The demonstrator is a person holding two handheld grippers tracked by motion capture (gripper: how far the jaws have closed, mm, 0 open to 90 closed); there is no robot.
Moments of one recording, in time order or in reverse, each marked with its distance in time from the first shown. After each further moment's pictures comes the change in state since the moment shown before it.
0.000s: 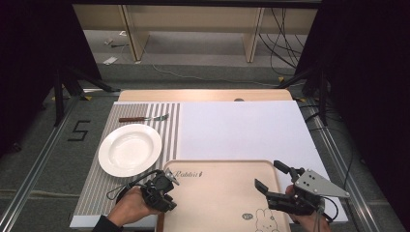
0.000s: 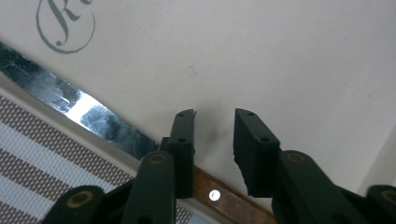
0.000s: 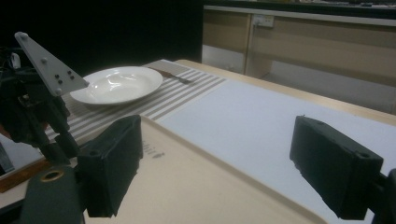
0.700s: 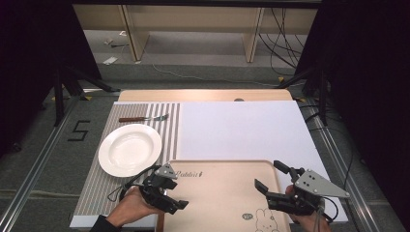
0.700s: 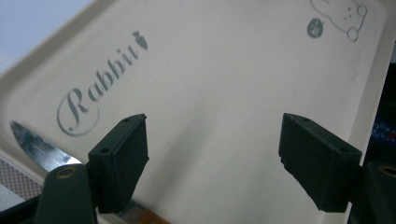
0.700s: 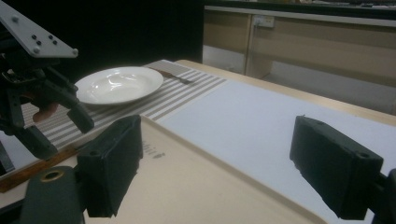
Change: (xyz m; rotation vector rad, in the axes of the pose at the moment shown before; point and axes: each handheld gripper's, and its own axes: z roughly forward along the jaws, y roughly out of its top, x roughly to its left) left arm -0.010 0.003 -0.023 -0.331 -0.042 0.026; right arm 0.000 0.000 0.000 -0.001 0.002 -0.001
